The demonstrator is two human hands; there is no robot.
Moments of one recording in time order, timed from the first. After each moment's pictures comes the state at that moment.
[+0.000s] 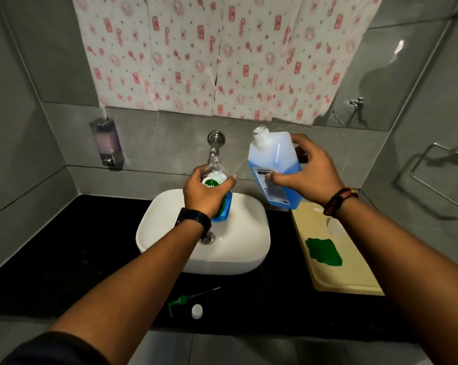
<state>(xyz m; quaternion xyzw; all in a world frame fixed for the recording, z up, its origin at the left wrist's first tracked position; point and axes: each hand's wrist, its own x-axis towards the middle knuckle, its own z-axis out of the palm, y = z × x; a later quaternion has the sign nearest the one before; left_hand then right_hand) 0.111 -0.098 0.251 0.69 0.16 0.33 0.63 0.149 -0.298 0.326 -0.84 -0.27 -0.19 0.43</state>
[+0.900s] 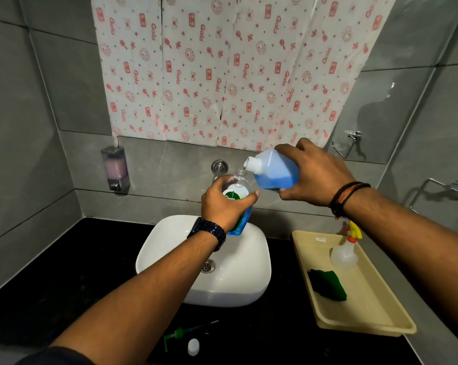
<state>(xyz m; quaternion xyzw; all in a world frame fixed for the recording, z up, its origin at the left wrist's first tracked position) 0.115 -0.121 0.297 0.74 0.09 0.33 0.58 0.148 -0.296 0.398 -0.91 -0.33 -0.26 0.04</state>
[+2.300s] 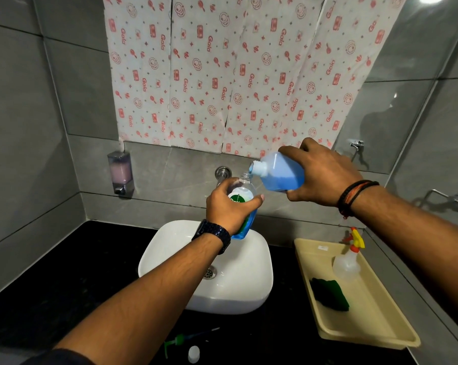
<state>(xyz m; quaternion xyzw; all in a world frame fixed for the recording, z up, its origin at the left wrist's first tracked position) 0.114 -0.121 0.306 0.74 0.07 0.34 0.58 0.147 -0.294 0.417 -0.90 -0.33 -0.27 -0.02</state>
